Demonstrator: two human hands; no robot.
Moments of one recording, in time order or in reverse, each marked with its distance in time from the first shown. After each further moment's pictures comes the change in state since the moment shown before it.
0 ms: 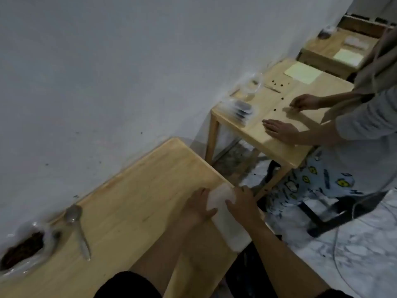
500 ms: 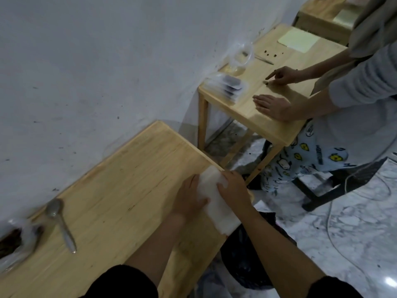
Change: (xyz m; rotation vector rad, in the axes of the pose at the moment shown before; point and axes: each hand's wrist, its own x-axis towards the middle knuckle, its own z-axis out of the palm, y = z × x) left_hand 0.000 0.006 0.029 -0.080 0.064 -0.021; right_hand 0.008 0.019 0.010 0.230 0.074 -0.034
